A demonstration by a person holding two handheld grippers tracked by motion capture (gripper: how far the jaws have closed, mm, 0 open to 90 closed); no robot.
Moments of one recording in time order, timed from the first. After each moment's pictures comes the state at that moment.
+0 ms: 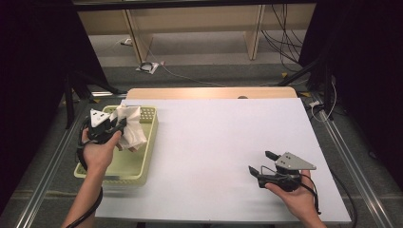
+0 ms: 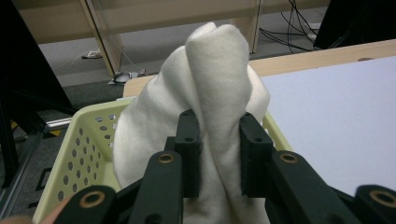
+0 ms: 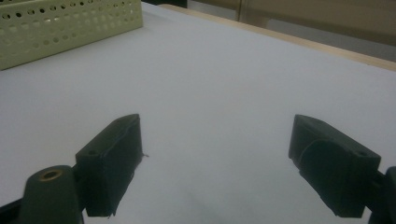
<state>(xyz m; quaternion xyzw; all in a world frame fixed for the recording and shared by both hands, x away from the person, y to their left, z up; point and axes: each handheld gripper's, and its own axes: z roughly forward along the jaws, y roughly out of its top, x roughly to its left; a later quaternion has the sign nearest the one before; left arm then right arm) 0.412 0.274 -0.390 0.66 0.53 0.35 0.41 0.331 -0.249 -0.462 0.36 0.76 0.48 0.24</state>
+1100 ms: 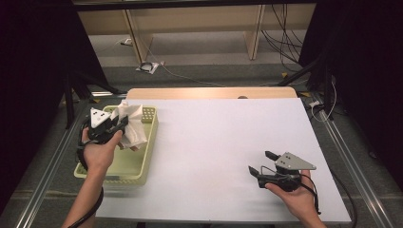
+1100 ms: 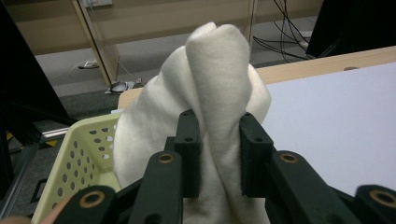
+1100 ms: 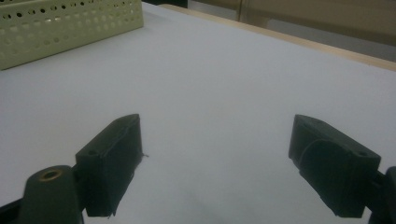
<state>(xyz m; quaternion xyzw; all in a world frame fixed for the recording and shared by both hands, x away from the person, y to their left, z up) 0.405 0.266 -0.380 0.65 0.51 0.36 0.43 0.331 -0.249 -0.462 0.35 0.76 0.48 0.24</state>
